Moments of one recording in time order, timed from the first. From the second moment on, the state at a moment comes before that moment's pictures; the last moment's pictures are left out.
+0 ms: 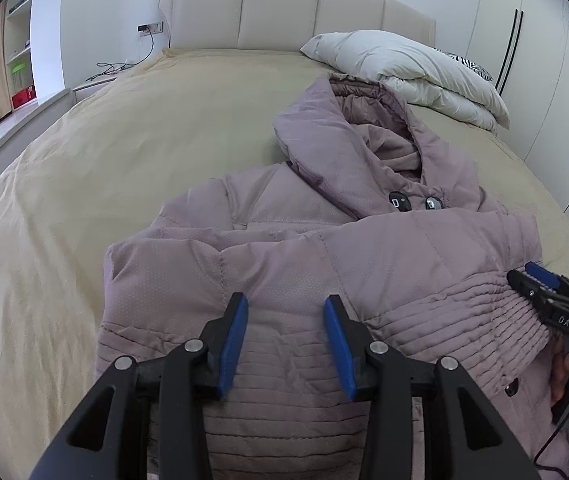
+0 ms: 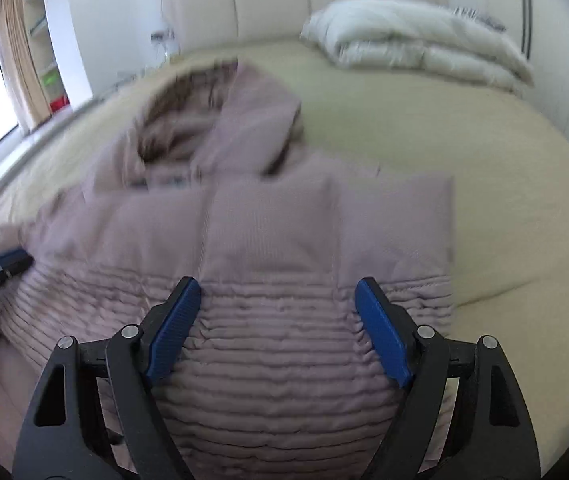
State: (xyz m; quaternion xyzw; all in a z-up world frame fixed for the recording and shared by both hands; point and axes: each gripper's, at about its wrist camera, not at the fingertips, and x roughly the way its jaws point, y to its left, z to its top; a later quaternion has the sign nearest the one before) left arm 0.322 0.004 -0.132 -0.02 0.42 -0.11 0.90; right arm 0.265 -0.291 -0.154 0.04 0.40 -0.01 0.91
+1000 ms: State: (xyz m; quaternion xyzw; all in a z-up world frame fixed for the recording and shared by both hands) left arm 0.573 -0.099 -0.122 -0.01 0.49 -0.04 0.87; right arm 0.252 -0.304 -0.168 0.07 0.34 0.03 0.94
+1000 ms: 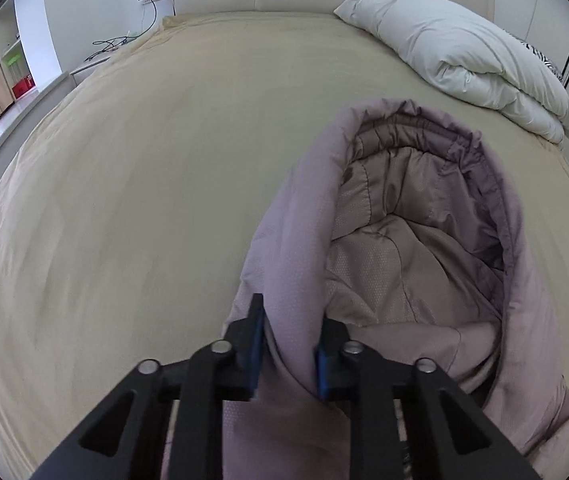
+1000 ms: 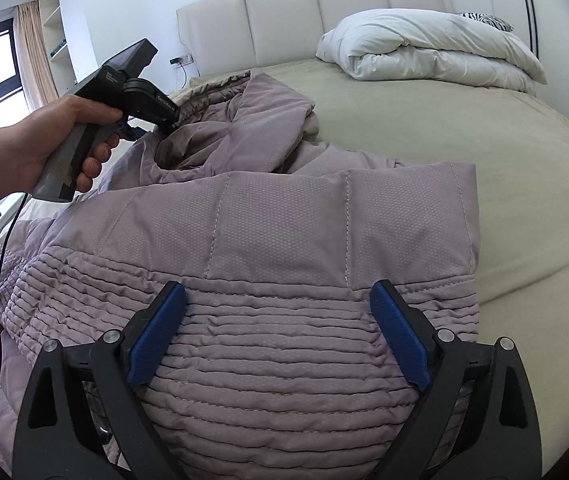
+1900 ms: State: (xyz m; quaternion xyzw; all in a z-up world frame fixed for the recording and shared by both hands) left arm 0.353 -0.067 -0.069 0.00 0.25 -0.12 0.96; right arm 0.431 -0.298 -0.066 0.12 0.35 0.02 0.93
